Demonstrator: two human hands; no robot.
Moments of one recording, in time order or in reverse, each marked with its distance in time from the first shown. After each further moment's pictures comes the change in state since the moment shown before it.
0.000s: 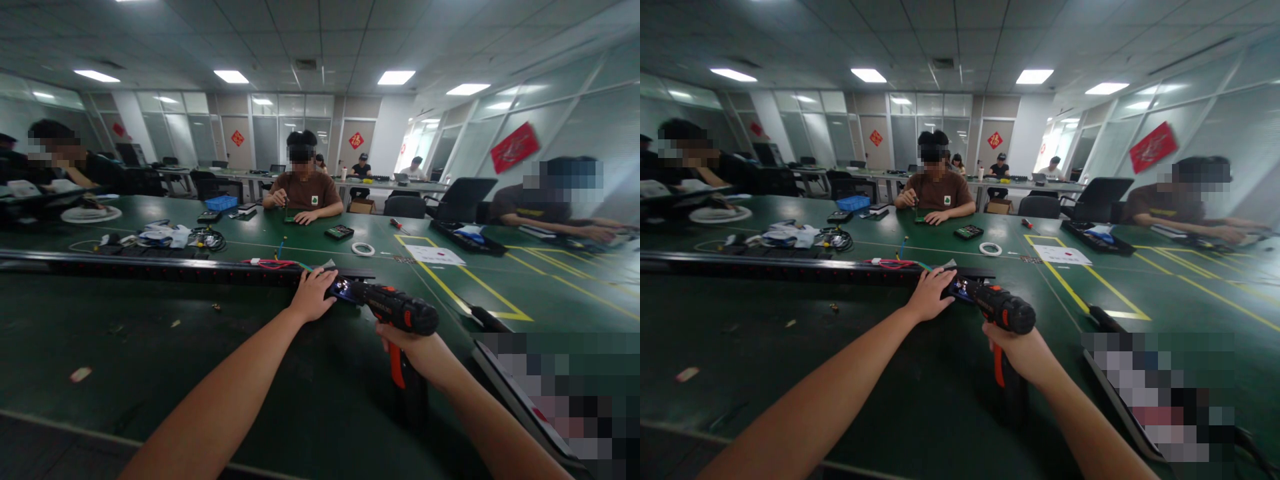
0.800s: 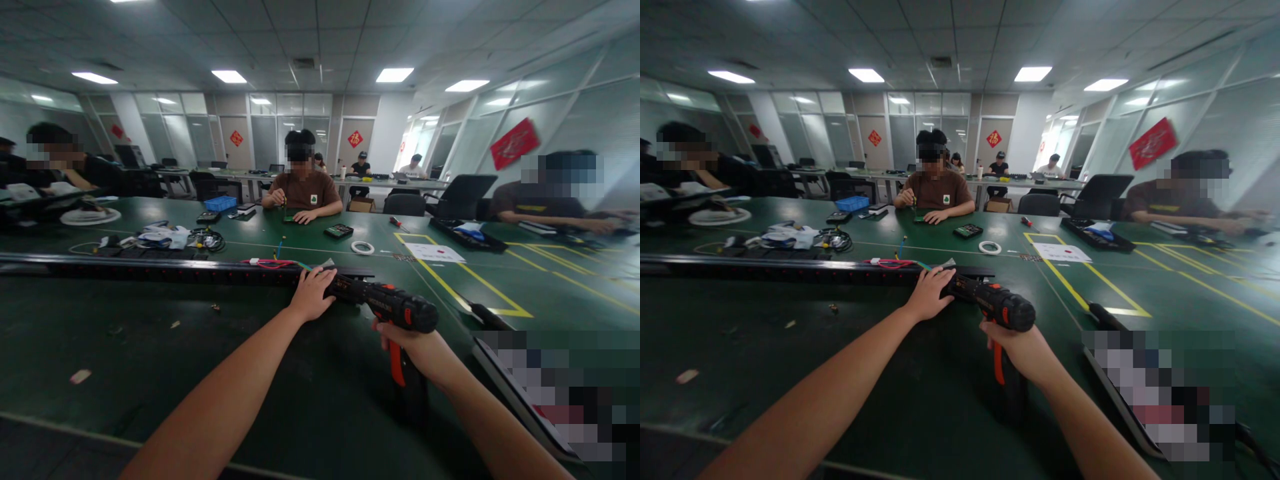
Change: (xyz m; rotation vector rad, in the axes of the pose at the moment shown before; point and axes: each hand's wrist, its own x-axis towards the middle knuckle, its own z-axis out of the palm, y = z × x) left_hand 0.000 -0.001 0.001 0.012 0.017 0.007; right_hand 0.000 0.004 -0.002 0.050 -0.026 -0.010
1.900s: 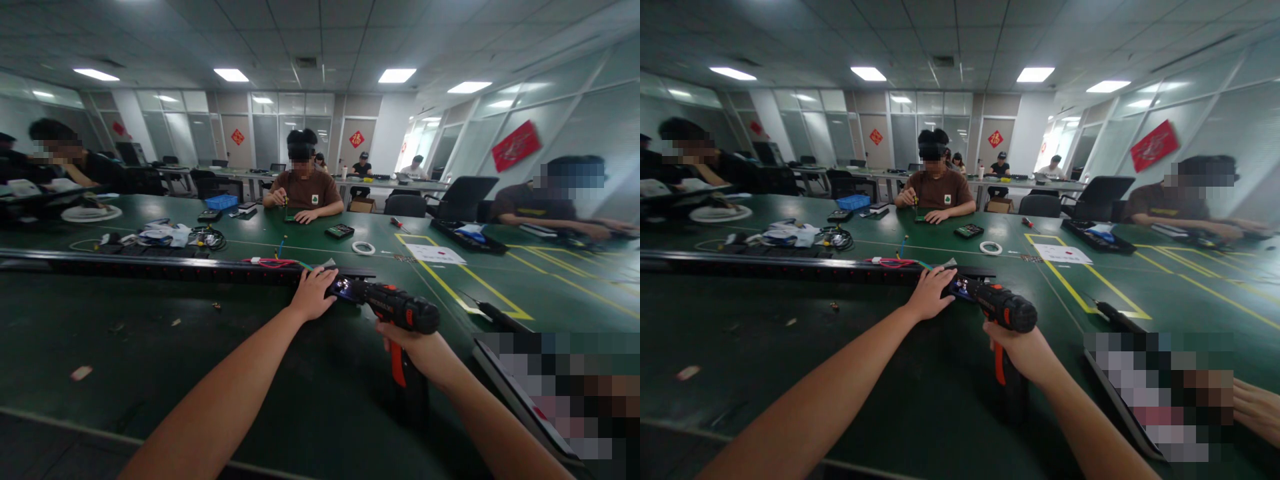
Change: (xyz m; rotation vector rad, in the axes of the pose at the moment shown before) left_hand 0.000 0.000 -0.001 -0.004 -0.007 0.002; right_hand 0.000 -0.002 0.002 -0.032 0.046 0.020
